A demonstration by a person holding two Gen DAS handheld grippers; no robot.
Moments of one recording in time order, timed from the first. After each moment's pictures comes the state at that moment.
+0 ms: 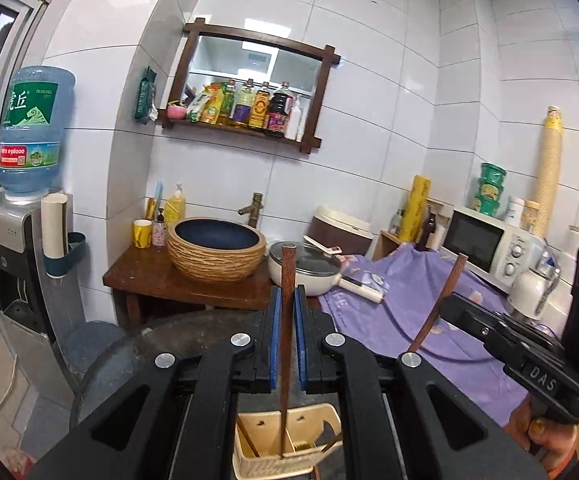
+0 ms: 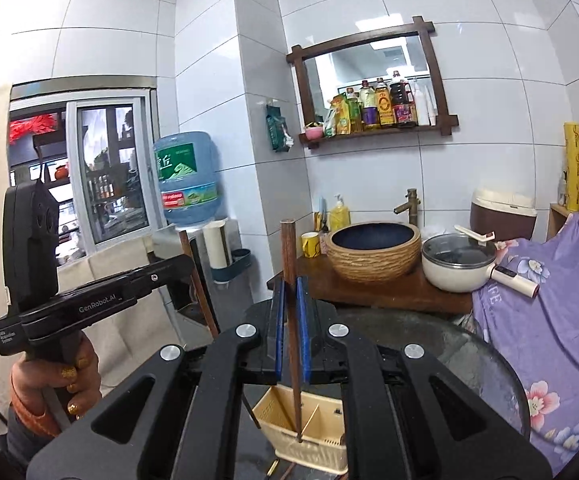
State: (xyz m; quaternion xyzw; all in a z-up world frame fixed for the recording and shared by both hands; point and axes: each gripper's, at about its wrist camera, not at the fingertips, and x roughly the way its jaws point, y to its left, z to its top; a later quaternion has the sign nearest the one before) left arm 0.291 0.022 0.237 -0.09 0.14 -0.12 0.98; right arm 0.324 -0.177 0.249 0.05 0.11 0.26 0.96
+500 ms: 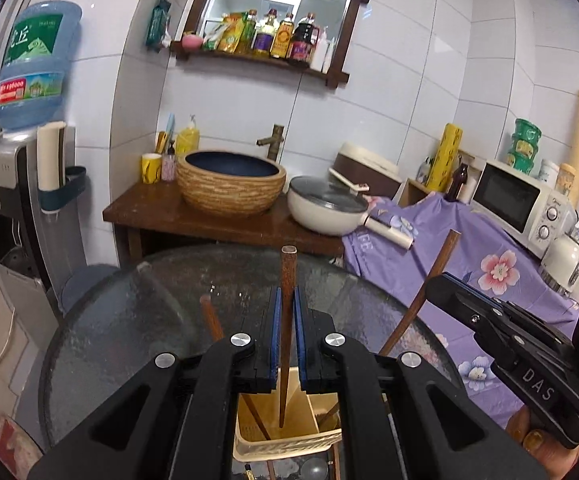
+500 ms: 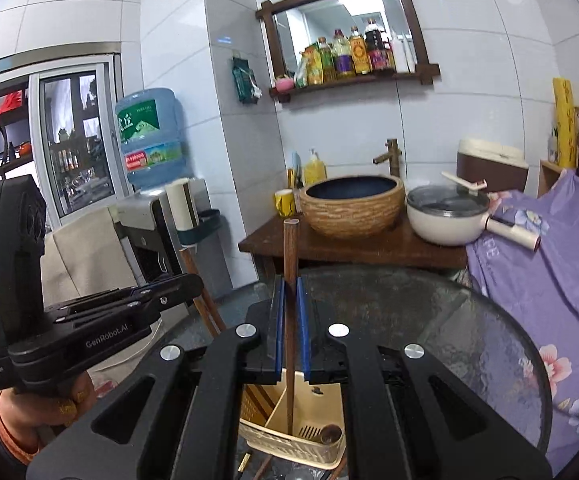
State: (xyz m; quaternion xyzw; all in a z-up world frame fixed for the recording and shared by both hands) left arm 0.344 0.007 0.130 -0.09 0.24 -0.10 0.96; right arm 0.383 -0.162 0.146 0.06 0.20 0.23 0.95
